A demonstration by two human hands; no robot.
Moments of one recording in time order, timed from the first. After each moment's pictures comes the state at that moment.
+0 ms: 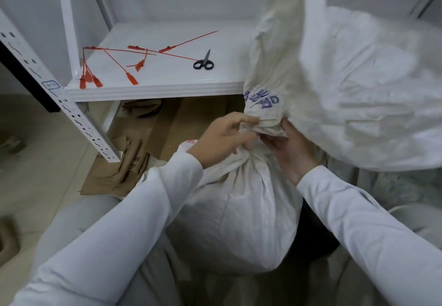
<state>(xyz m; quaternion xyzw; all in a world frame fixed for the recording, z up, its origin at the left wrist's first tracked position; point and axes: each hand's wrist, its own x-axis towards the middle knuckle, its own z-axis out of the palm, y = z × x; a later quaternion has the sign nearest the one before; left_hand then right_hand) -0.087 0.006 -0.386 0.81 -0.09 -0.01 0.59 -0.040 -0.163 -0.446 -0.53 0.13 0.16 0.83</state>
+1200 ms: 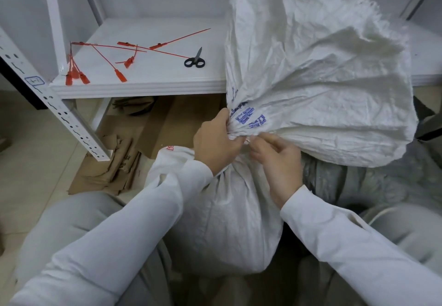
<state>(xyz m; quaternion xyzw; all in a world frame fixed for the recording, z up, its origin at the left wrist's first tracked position) -0.075 -0.019 -0.416 0.92 0.04 0.18 0.35 -0.093 -0.149 -0.420 -0.65 0.10 0.02 0.76</state>
